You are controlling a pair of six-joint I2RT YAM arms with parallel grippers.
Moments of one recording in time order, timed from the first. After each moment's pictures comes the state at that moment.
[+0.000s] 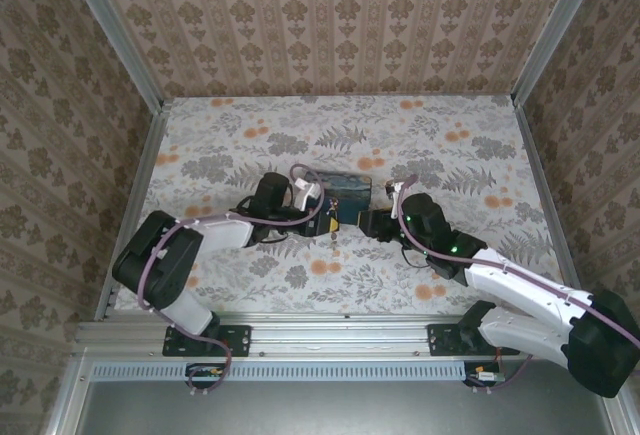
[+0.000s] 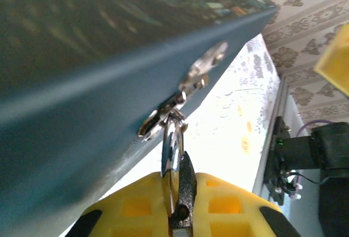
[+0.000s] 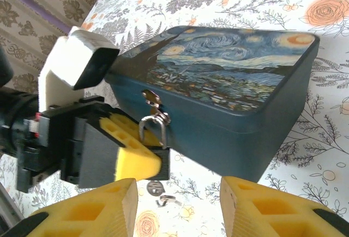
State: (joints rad) left arm -0.63 1.61 0.68 0.26 0.78 -0.47; right arm 0.68 1.02 0.55 -0.02 -0.02 0.57
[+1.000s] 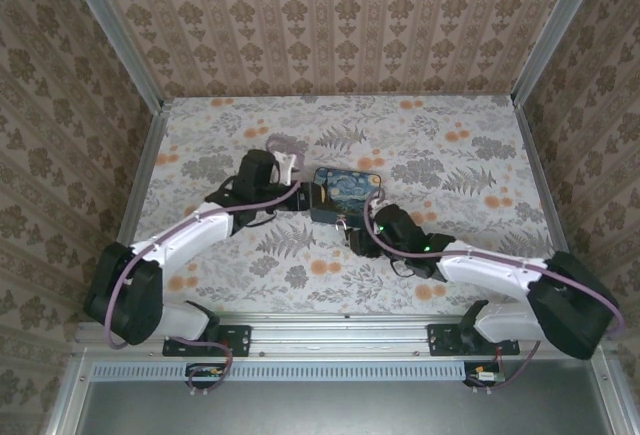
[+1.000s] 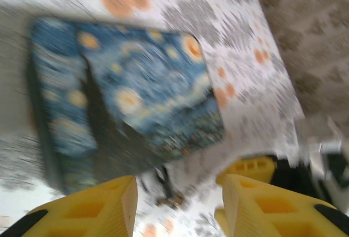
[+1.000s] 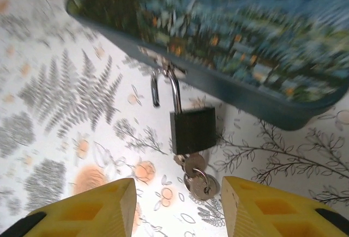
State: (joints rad) left arm -0.55 1.37 0.86 -0.13 0.48 -0.51; right arm 0.78 1.29 0.54 -0.01 0.06 0.55
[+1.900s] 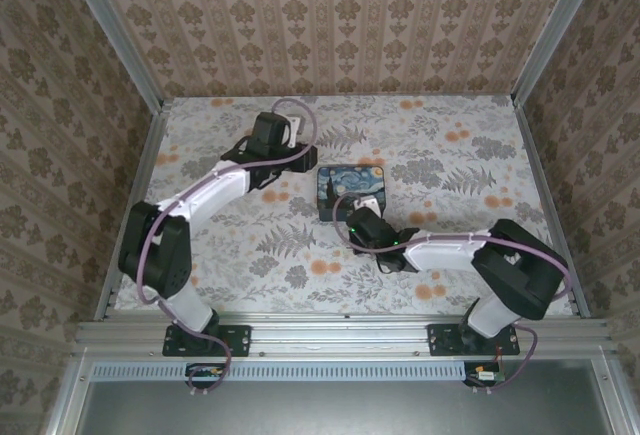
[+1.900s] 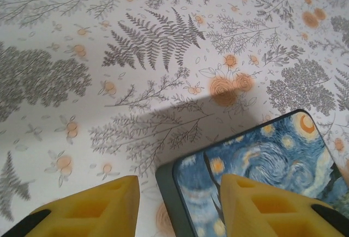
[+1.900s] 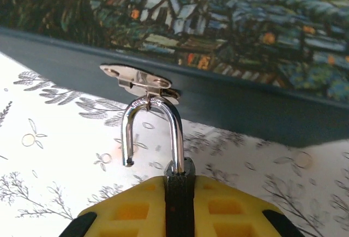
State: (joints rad) left arm -0.53 1.69 1.25 -0.26 0.18 -0.29; right arm 0.82 1.53 0.63 0.03 0.35 0.52
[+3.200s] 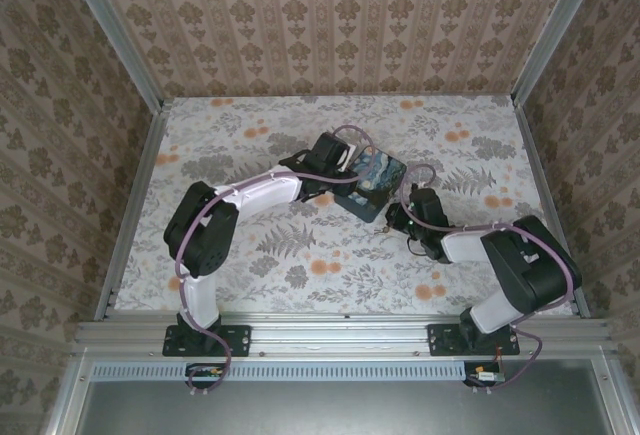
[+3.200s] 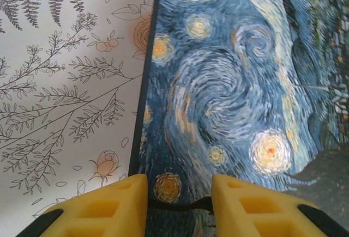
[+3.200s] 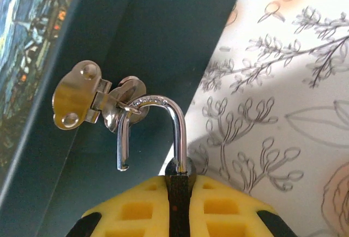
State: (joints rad) left arm -0.78 1.92 1.37 -0.30 0.04 -0.24; right arm 0.35 1.55 0.43 0.46 -0.05 0.79
